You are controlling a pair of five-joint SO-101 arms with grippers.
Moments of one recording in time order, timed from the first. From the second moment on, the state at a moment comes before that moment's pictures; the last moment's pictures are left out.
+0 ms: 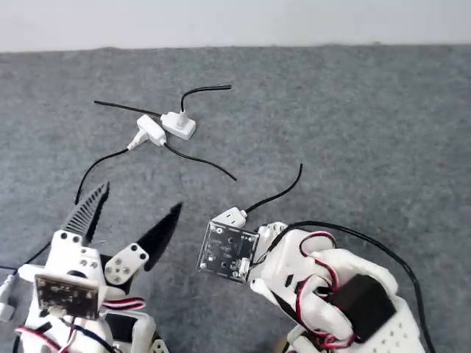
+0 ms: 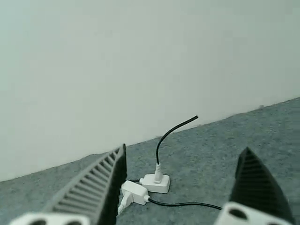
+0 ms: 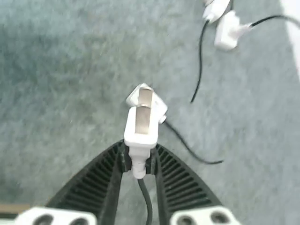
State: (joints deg) left arm 3.8 -103.3 54.5 65.7 -2.3; right arm -42.7 -62.2 31.5 89.1 38.9
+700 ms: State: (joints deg) left arm 16.4 -103.3 60.8 65.7 -5.7; right arm -44.0 -40.6 15.5 87.9 38.4
